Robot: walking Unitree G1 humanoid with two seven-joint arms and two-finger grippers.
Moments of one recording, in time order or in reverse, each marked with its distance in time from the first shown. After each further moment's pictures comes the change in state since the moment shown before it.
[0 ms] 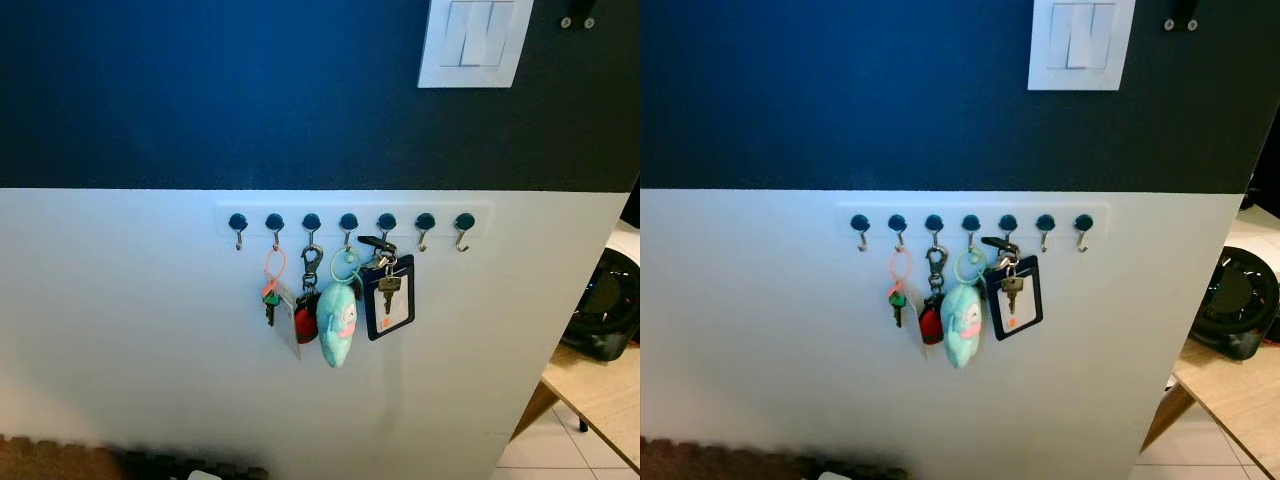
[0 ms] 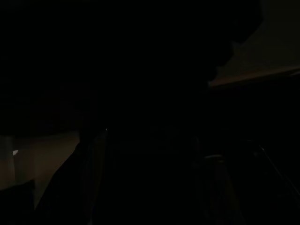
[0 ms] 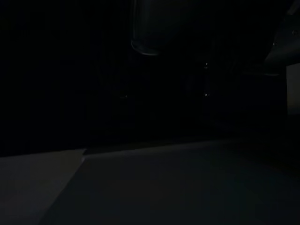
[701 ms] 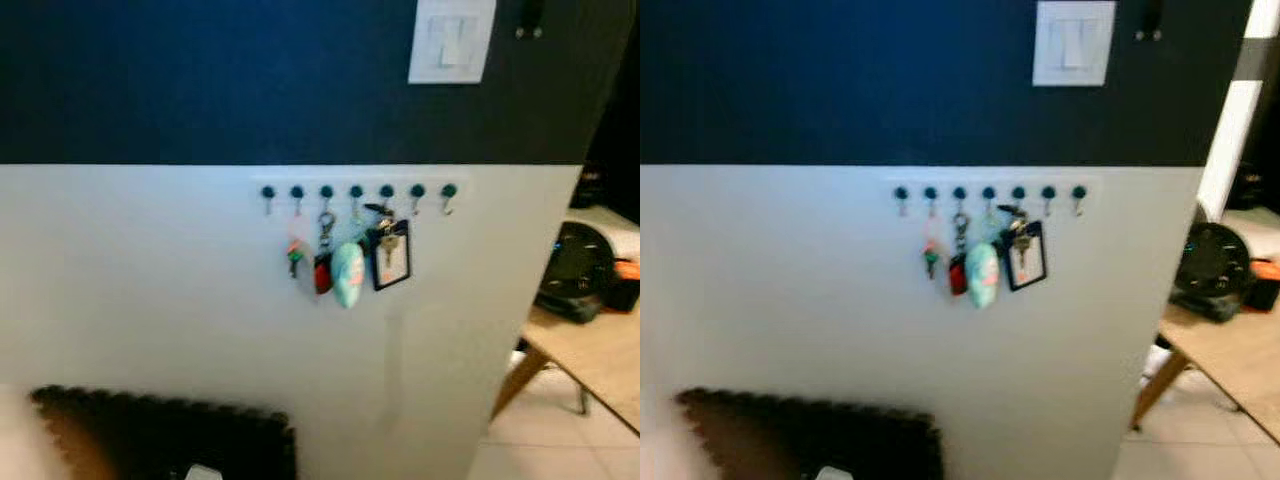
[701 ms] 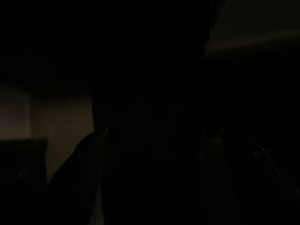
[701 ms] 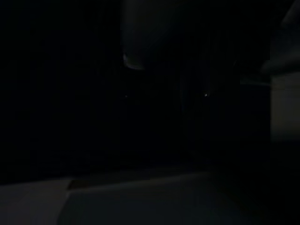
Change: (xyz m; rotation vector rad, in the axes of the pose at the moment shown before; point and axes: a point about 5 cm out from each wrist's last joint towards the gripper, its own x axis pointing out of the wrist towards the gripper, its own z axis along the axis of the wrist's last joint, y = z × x) left arm -0.003 0.000 -0.008 -0.007 0.029 0.003; right arm 0.000 0.001 -0.001 0.005 0.005 0.001
